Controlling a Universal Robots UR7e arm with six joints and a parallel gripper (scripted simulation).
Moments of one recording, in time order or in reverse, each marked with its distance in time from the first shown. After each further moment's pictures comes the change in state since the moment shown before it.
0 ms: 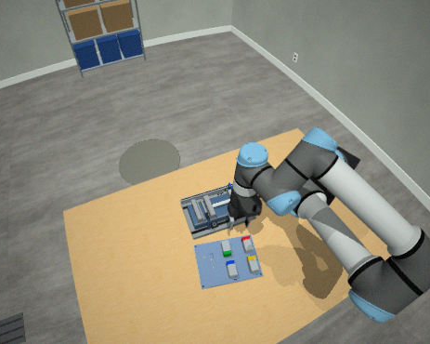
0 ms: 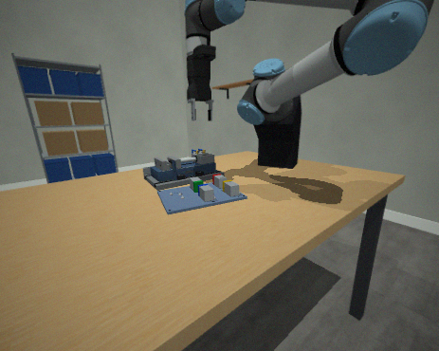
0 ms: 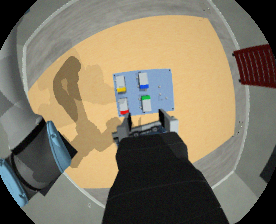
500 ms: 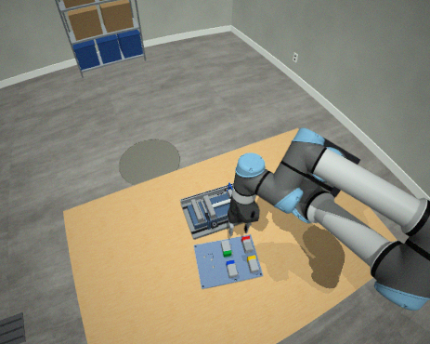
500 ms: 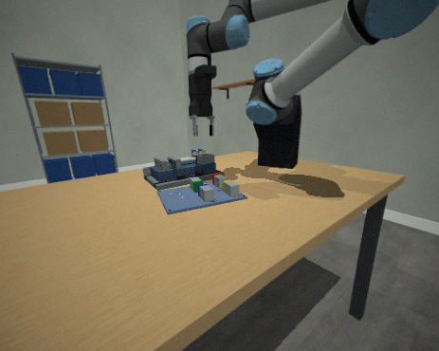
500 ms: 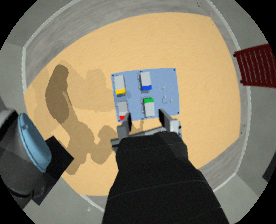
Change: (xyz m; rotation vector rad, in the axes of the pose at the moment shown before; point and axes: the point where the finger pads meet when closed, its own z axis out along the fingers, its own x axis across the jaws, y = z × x) arm -0.005 0.001 0.049 0.032 0.002 0.006
